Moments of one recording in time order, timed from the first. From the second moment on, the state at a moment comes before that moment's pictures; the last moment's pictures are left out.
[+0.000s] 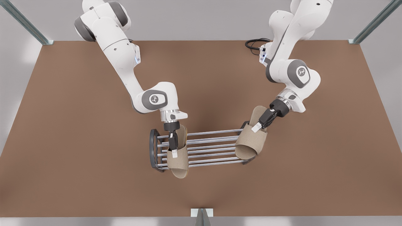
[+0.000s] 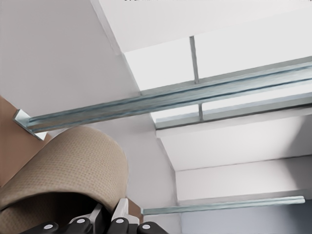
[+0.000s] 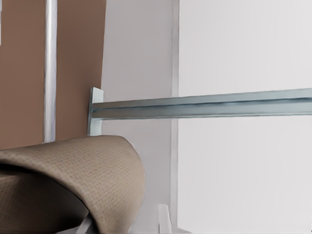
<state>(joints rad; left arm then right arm) -0.52 0.05 0.17 -2.03 -2.05 2.56 0.82 0.42 0.56 0.14 -1.62 -2.01 2.69 0.60</state>
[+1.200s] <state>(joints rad) -0.75 0.39 0.16 -1.74 -2.31 2.95 0.70 0.27 0.23 0.03 -1.79 -1.84 2.96 0.61</state>
